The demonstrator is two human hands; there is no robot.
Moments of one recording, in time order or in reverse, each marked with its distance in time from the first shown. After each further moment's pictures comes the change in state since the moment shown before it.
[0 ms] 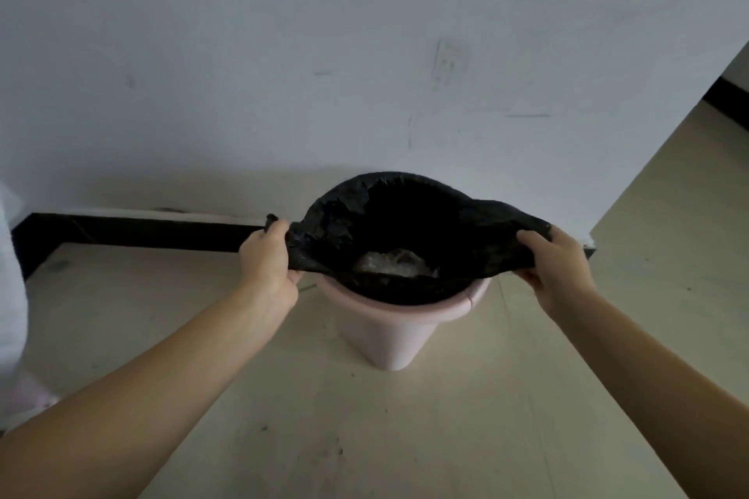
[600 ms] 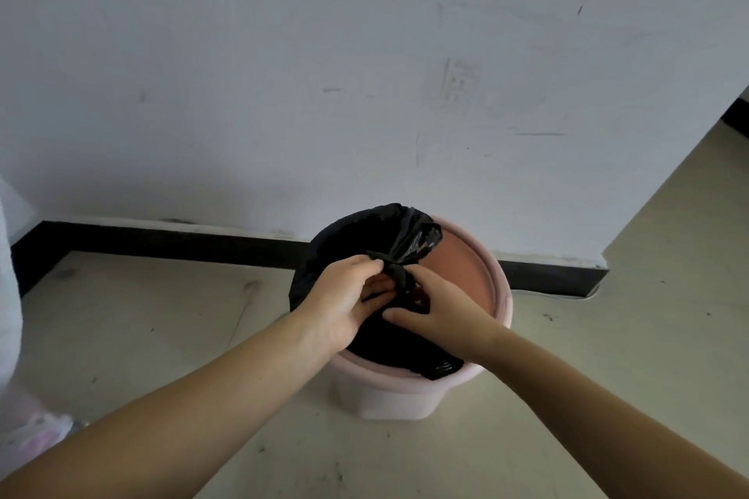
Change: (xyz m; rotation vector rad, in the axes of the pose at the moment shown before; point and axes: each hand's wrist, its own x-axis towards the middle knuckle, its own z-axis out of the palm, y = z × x) left_hand -0.048 -0.022 0.035 0.181 -0.481 -0.183; right_hand -0.036 0.027 0.072 -0.702 -0.777 -0.426
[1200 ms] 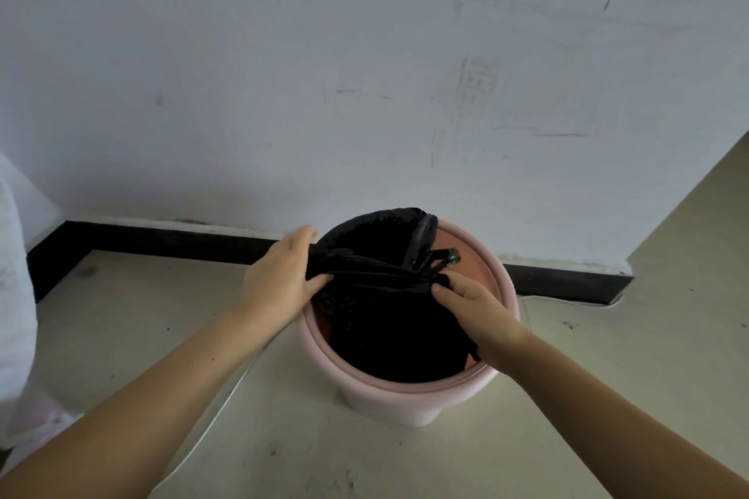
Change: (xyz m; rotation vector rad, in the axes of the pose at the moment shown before) left_hand 0.033 0.018 -0.093 1.621 0.399 0.643; right_hand 0.010 0.021 -0.001 0.578 0.104 0.285
